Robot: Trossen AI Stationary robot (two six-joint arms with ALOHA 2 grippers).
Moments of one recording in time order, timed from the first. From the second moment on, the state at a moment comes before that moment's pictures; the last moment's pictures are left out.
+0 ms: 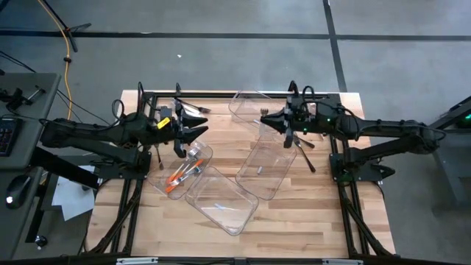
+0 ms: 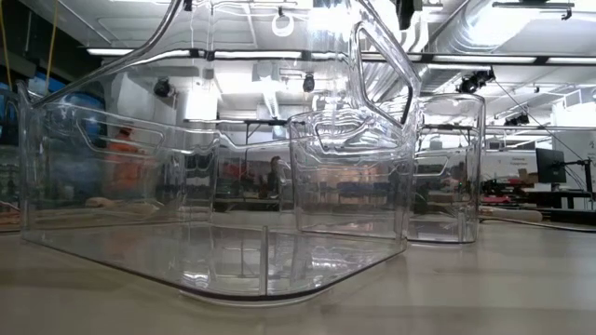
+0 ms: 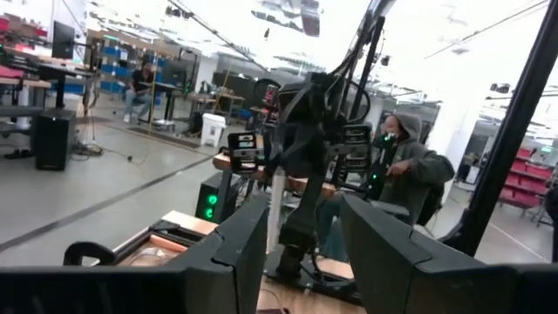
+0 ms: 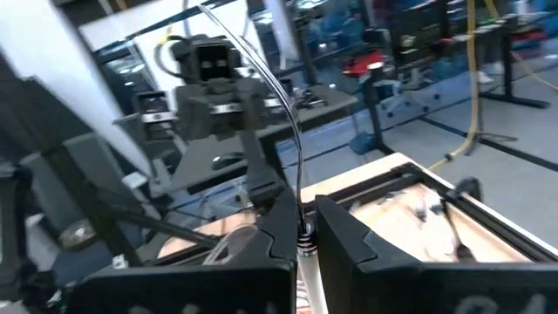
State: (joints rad) left arm -0.05 0.89 0.71 0.37 -0.23 -0.21; right arm -0.13 1.06 0.91 0.16 -0.02 0.31
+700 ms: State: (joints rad) left arm -0.05 0.89 0.71 0.36 -0.23 -0.21; right arm -0.13 1.07 0.91 0.16 -0.05 0.32
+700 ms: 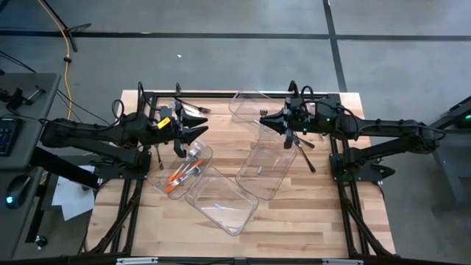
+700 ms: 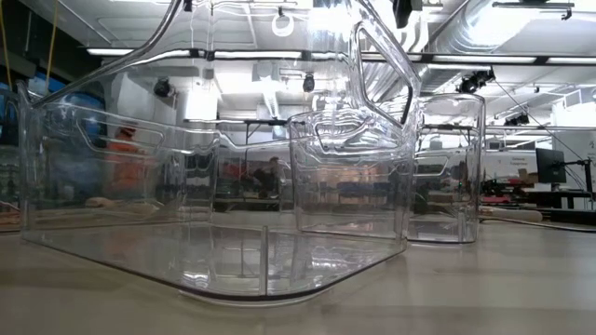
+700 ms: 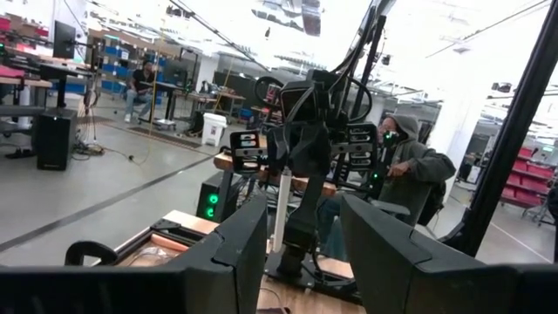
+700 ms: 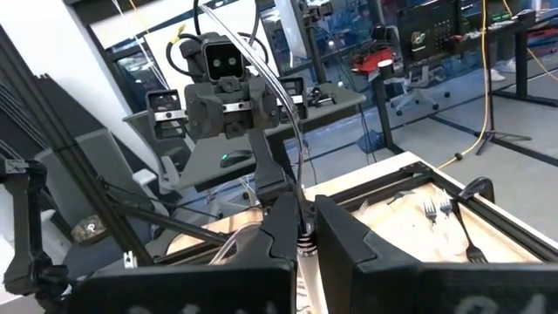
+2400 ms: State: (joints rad) left arm -0.05 0.89 0.71 0.36 -0.28 -0.15; right arm 0.27 2.24 1.86 -0.68 0.02 0.93
